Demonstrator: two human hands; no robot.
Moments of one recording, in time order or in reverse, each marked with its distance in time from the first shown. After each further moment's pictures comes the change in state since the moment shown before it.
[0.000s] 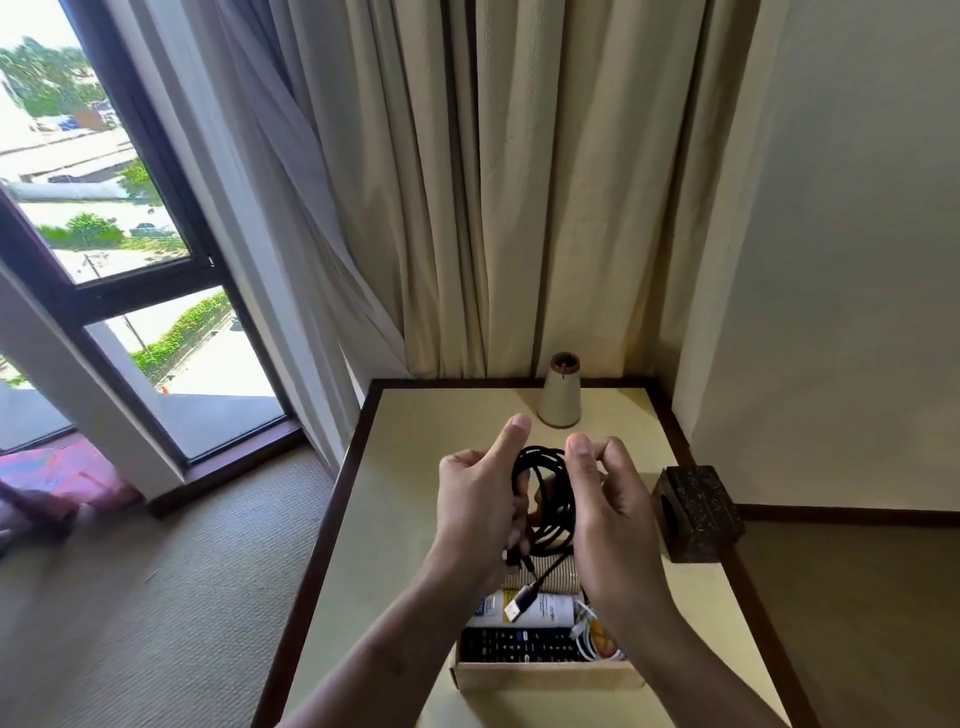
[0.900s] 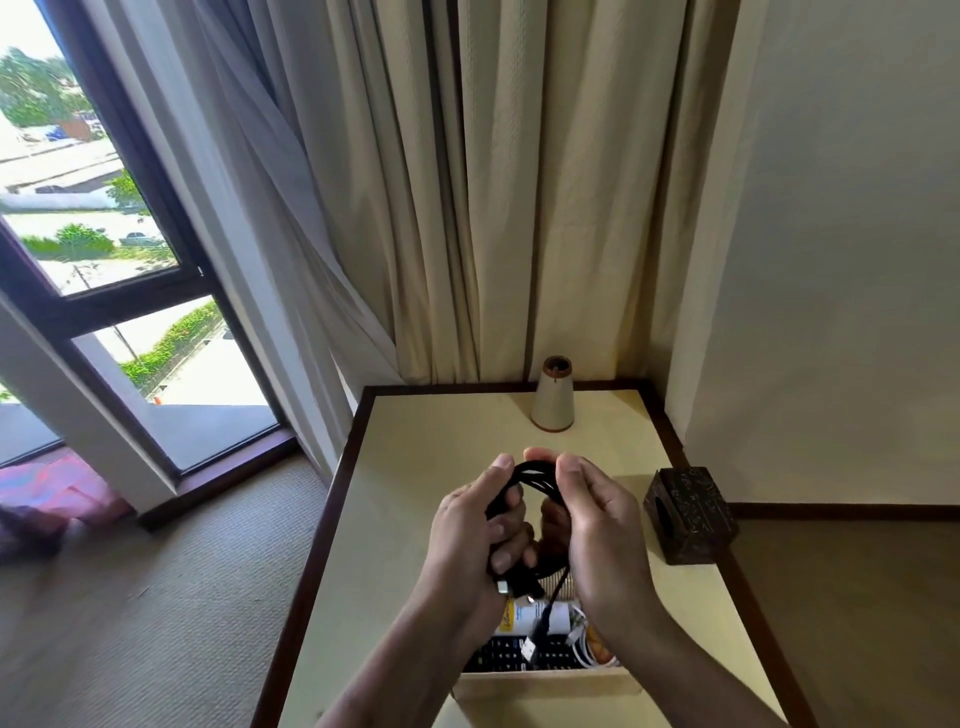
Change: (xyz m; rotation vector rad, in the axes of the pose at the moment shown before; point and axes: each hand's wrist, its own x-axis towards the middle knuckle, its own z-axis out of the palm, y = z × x) left_hand -0.009 -0.017 -0.005 -0.297 -0.126 -0.215; right_hand 0.012 0.021 0.000 0.153 -0.047 0.072
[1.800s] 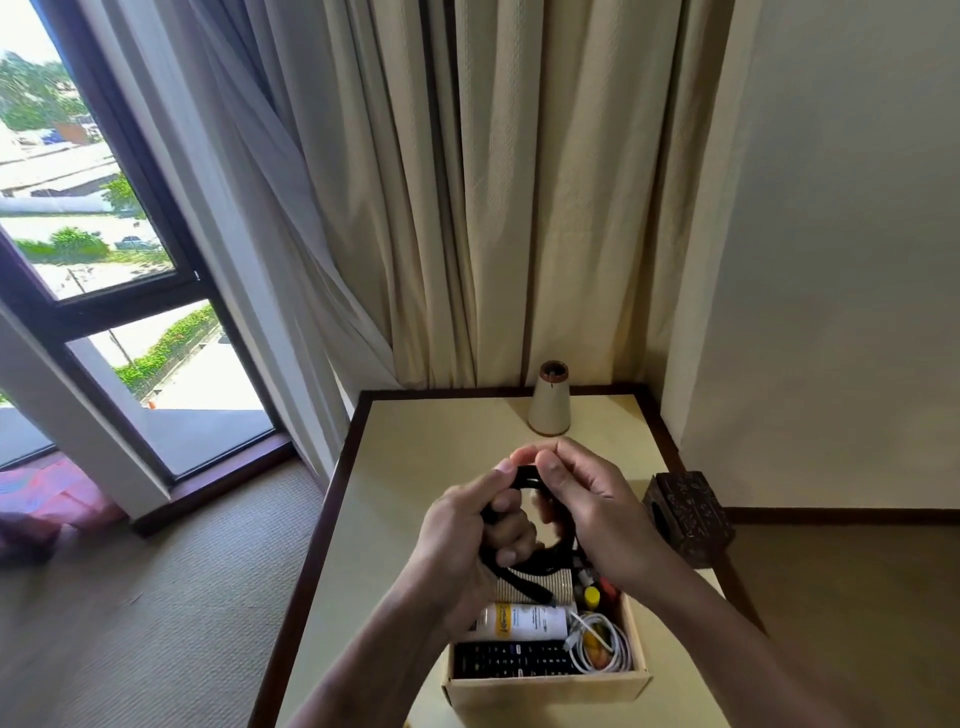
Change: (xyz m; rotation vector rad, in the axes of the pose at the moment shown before) left_hand 0.001 0.016 -0.003 -0.006 -0.118 -0.062; right_hand 0.027 -0.015 -0.023 -0.236 -0.373 -0.033
